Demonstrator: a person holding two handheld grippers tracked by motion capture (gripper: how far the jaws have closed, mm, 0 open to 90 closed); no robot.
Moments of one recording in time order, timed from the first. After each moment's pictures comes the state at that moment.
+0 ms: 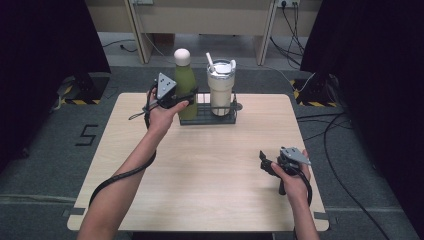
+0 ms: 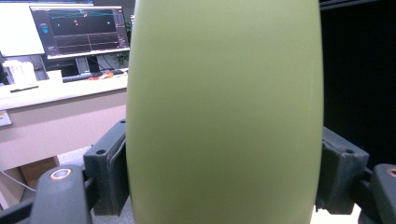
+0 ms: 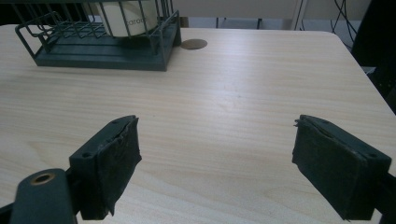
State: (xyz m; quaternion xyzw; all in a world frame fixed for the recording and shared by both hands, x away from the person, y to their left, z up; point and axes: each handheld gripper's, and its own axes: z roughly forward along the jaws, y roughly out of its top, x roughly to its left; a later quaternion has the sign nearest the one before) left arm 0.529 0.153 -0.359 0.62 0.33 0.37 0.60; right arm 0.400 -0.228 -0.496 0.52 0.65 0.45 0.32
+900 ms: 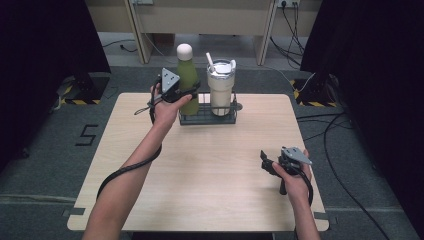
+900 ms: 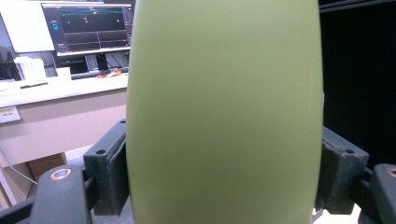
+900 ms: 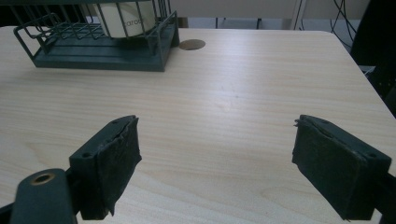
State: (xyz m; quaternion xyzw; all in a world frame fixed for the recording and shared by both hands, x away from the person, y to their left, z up) left arm 0.550 0.144 -0.357 0.62 0.34 0.38 0.60; right arm 0.401 -0.232 -0.496 0.52 0.65 0.45 0.32
